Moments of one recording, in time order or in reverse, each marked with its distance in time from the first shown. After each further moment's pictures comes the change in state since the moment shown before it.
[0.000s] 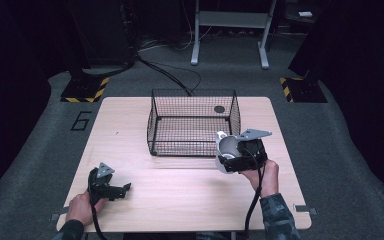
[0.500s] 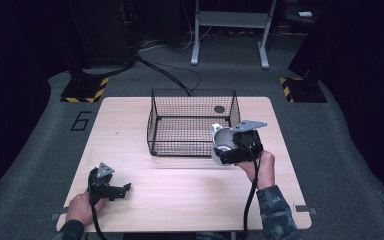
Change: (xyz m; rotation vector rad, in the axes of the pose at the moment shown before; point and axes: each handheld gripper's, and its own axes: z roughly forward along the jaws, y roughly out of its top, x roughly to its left) left arm 0.000 0.000 0.000 0.003 -0.005 0.007; right arm 0.002 0.025 0.003 -0.024 -0.001 -0.032
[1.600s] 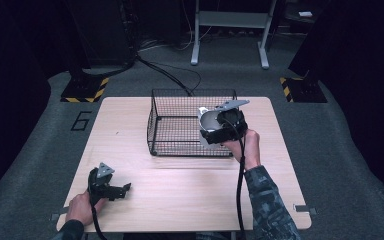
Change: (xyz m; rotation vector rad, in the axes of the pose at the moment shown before) left arm 0.000 0.000 0.000 -0.004 0.002 0.004; right arm -0.003 0.057 0.032 -0.004 0.031 -0.045
